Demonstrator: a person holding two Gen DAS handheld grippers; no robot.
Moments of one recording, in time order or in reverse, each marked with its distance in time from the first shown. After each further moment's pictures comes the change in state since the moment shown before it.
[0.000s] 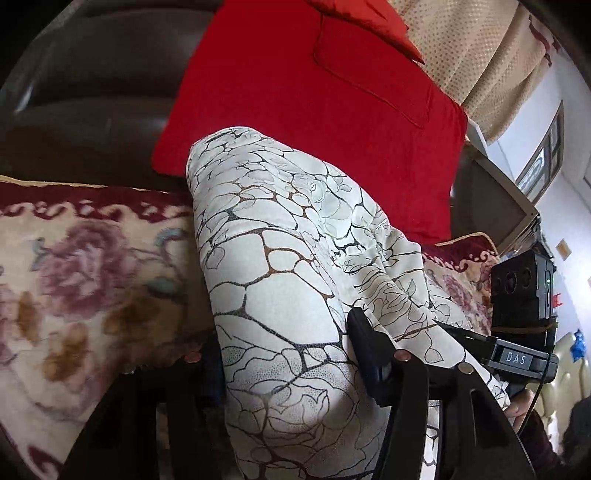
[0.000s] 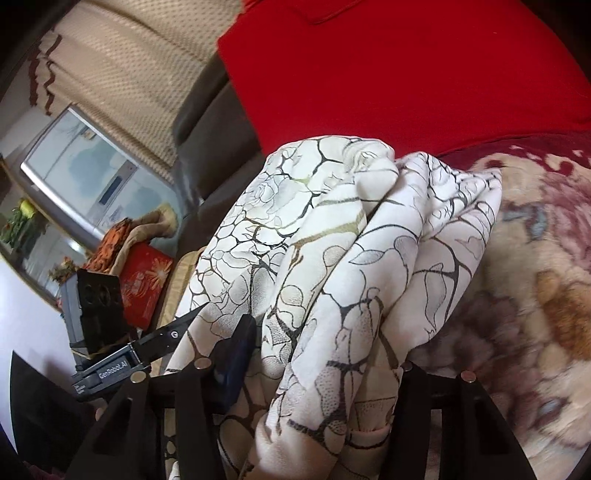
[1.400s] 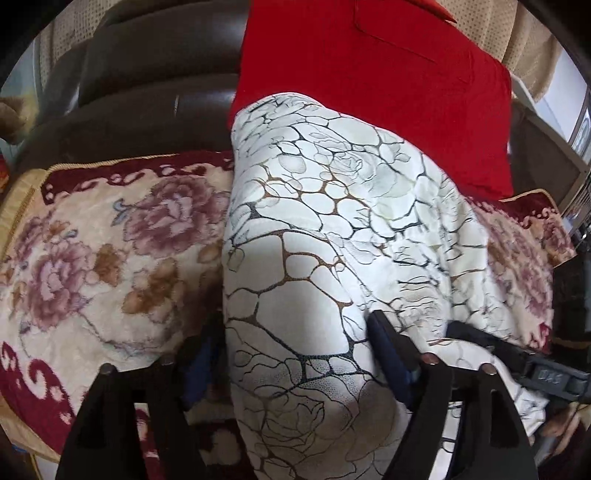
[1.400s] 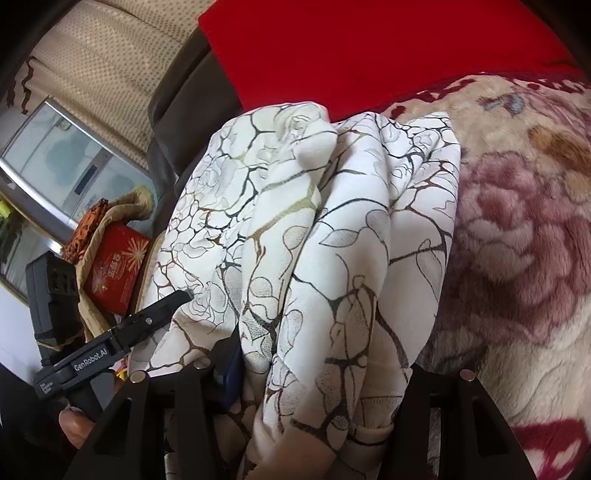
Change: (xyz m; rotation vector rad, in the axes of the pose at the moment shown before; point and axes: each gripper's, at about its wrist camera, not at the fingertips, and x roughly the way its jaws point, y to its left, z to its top) left arm -0.004 0.016 -0.036 0.056 0.091 0.293; right arm 0.013 0.006 -0.077 0.076 0.022 -0.132
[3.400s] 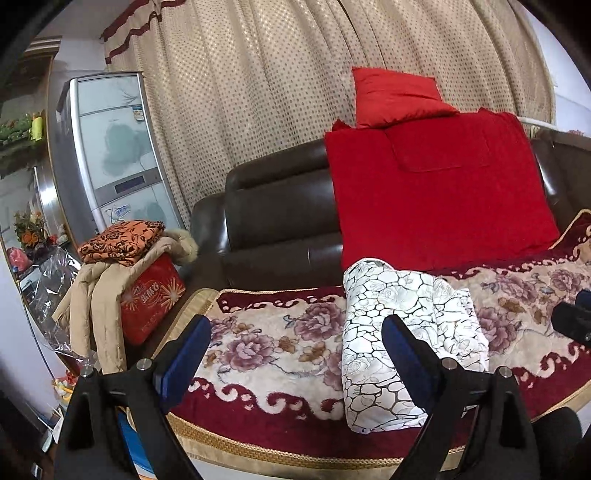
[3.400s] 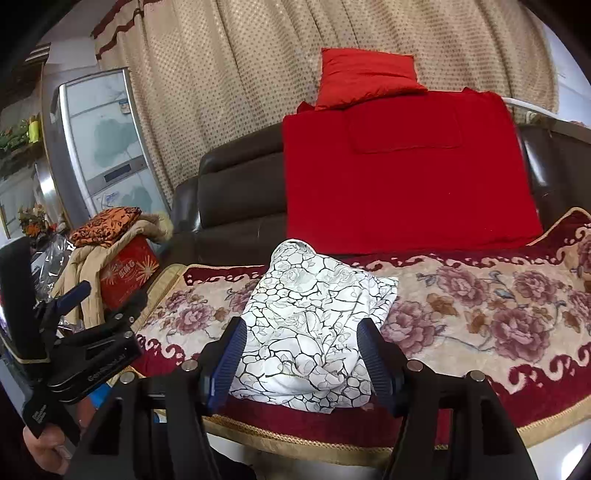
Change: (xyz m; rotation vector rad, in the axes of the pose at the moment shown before) left arm -0.262 -0.093 -0.057 0.095 -0.489 0.541; right arm -0.251 0.164 -0.067 -0.324 -0.369 -0.235
